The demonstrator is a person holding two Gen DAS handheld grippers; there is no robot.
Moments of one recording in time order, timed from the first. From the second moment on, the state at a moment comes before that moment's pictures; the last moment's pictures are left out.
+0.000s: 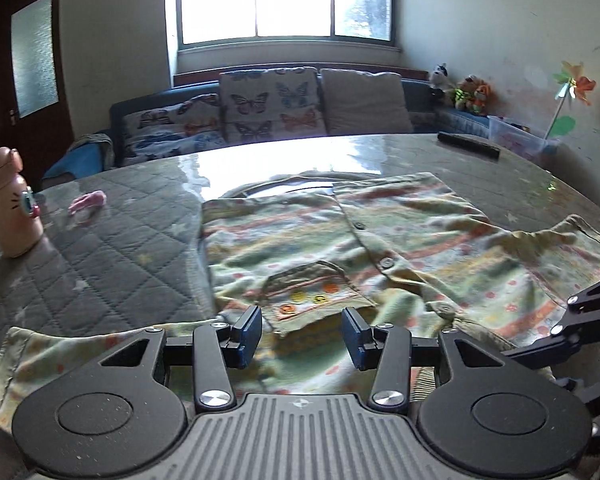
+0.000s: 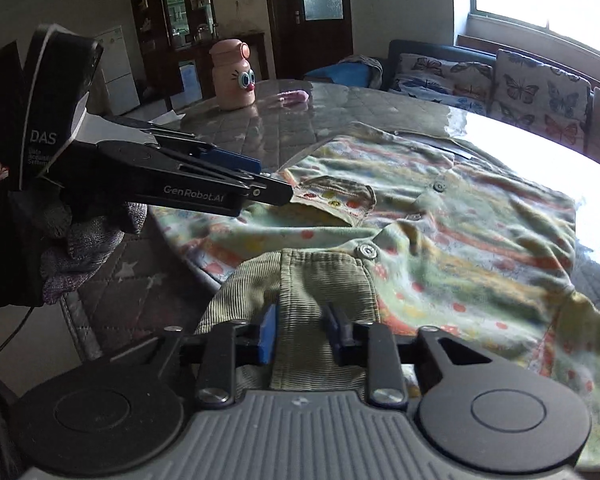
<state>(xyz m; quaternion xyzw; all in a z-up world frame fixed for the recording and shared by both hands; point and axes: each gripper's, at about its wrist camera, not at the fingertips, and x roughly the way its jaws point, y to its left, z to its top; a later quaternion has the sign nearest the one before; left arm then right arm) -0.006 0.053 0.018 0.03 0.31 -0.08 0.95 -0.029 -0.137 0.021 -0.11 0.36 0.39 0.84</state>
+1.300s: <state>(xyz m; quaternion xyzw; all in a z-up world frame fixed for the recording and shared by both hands) -0.077 -0.007 0.009 0.22 0.28 -0.29 0.89 -0.006 -0.181 0.040 0.04 0.37 0.35 0.86</state>
